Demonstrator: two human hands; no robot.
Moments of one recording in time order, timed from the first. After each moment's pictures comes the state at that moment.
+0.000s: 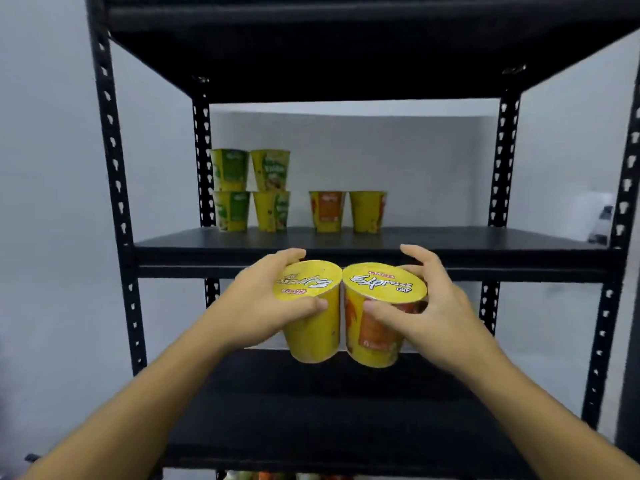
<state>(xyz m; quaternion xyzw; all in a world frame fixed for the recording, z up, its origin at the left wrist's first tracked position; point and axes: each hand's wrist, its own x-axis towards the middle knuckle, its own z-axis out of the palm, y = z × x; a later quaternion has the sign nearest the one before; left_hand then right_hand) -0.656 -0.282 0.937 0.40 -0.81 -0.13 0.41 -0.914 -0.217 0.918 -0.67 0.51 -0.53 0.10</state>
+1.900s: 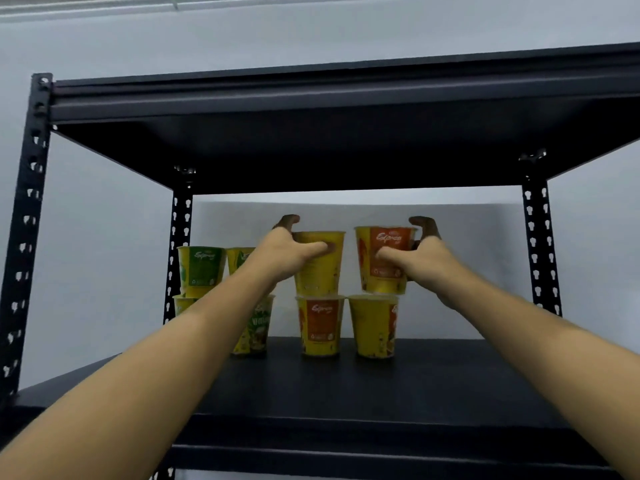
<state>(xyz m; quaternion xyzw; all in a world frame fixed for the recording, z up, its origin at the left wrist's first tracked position) -0.750 -0.517 1.147 0.41 -0.72 -0.09 0.55 -0.986 -0.460 1.131 -0.63 0.50 -0.59 0.11</state>
